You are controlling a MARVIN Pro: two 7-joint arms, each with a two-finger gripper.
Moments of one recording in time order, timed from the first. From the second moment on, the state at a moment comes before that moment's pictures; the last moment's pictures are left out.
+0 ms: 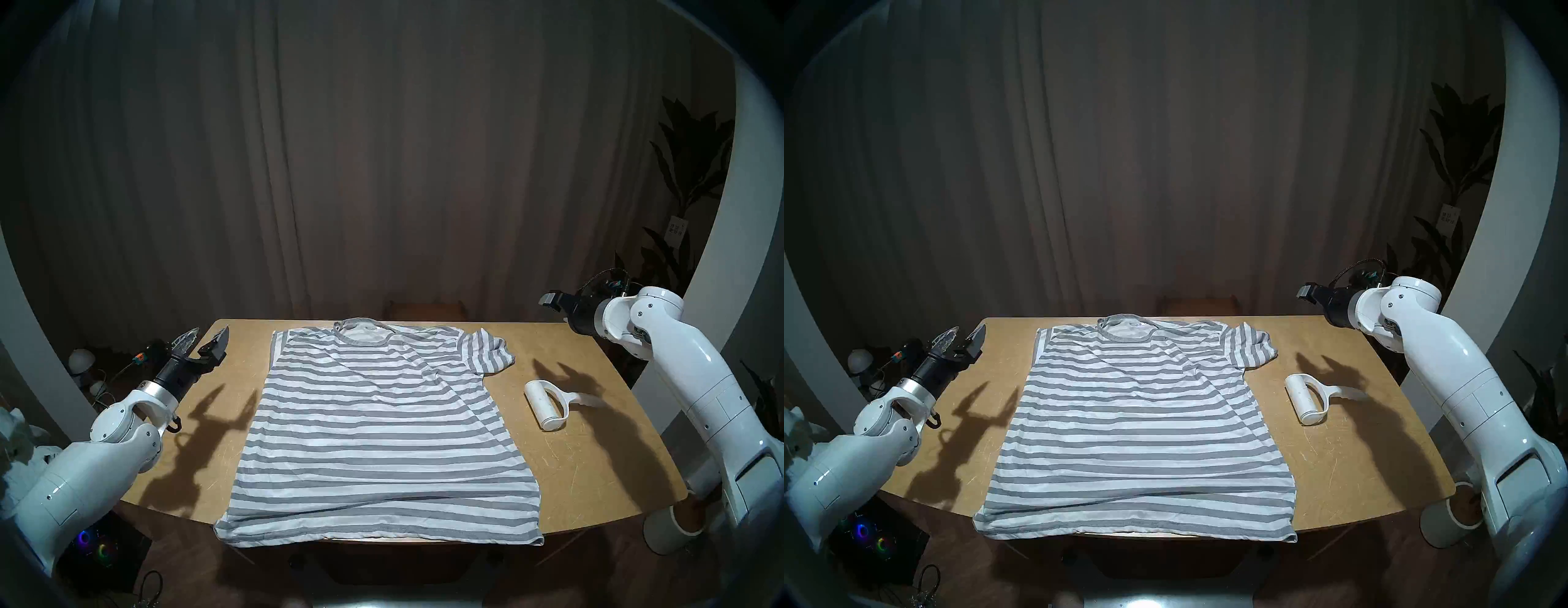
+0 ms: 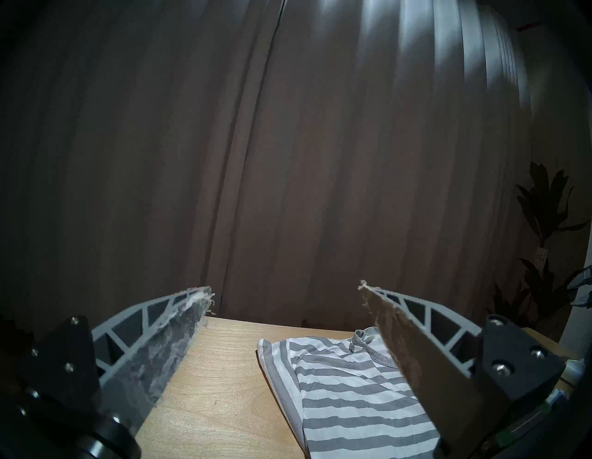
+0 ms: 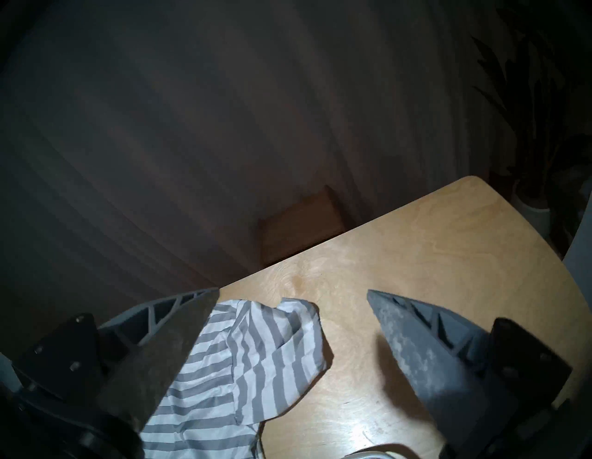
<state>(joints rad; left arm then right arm) 1.68 -0.60 -1.36 -1.48 -1.19 -0.38 -0.19 -1.11 -0.69 1.22 -1.45 1.56 0.54 -0.36</state>
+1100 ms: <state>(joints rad) 1.65 -0.60 -1.33 -1.48 -1.09 -0.38 -0.06 -1.02 -0.66 1.03 -1.43 1.22 0.51 -0.31</state>
